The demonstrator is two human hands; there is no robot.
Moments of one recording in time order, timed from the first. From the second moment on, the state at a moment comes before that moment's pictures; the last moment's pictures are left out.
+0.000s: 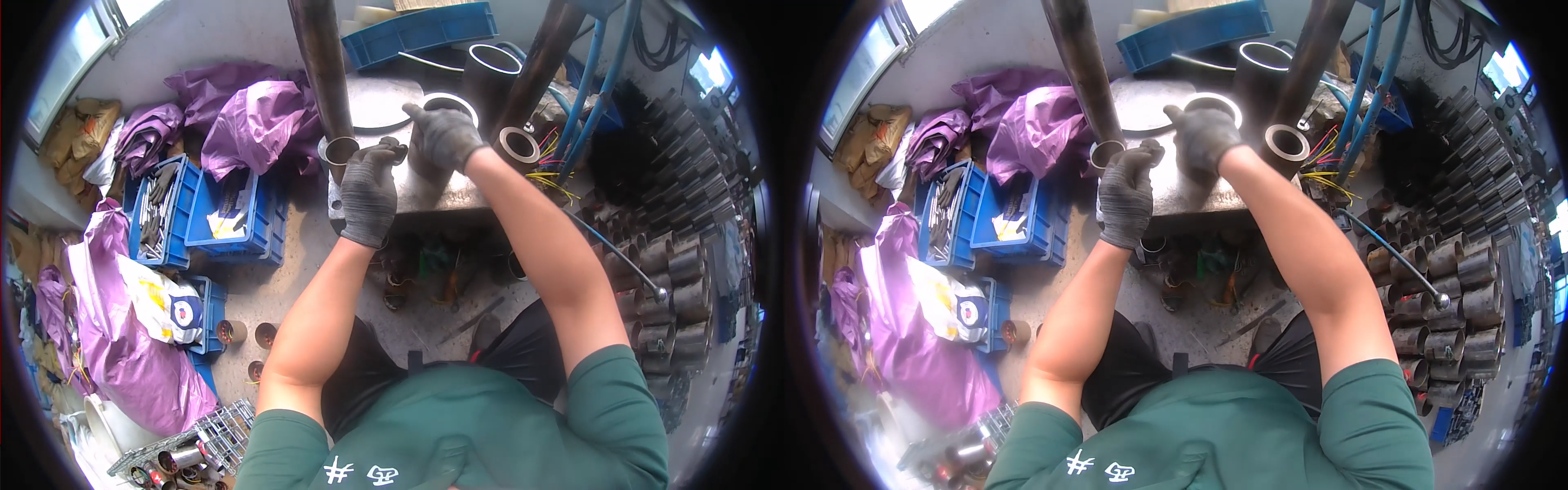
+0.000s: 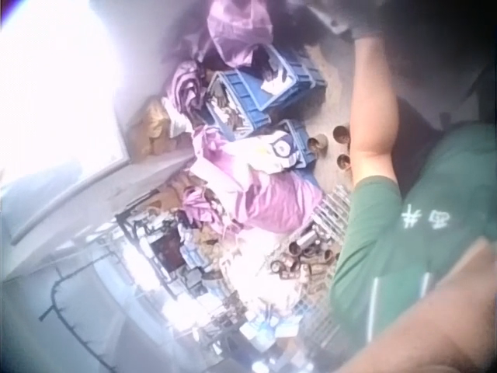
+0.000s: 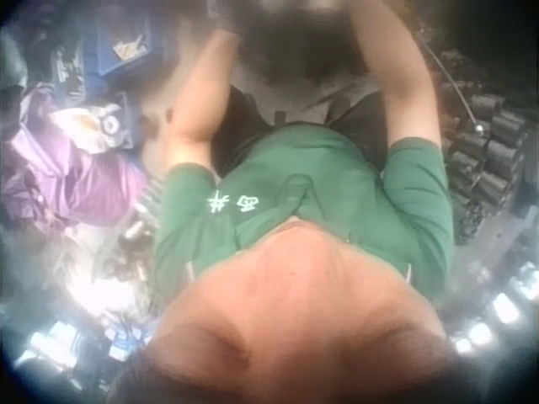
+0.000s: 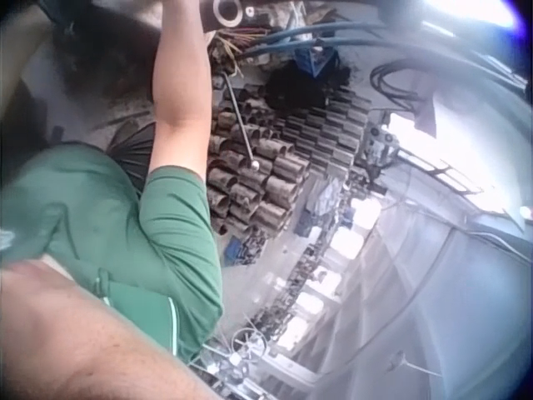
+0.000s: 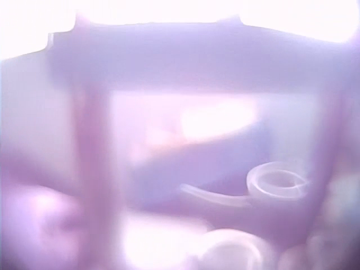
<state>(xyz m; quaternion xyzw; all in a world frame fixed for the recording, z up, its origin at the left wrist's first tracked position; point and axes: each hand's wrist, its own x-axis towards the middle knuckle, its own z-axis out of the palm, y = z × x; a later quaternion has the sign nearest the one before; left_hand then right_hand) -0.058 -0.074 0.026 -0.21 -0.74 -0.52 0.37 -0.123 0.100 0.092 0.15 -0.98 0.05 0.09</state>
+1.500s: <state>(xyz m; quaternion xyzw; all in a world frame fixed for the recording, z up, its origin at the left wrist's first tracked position) -0.347 0.056 -0.001 -0.23 -0.91 -0.34 -0.06 0.074 0.191 -0.008 0.15 -0.84 0.45 0.27</state>
